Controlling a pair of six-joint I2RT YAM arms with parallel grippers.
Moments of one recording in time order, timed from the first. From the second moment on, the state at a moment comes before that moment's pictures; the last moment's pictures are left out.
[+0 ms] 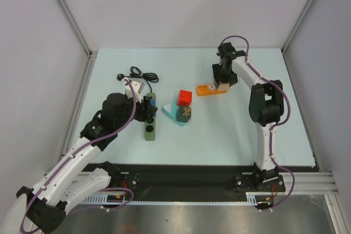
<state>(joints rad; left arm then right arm) -0.54 0.82 0.78 -0.37 0.06 -0.19 0.27 2.21 1.93 -0.92 0.08 0.13</state>
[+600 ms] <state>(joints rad) -0.54 0.82 0.78 -0.37 0.06 -0.19 0.25 2.19 1.88 -0.86 0.03 0.11</state>
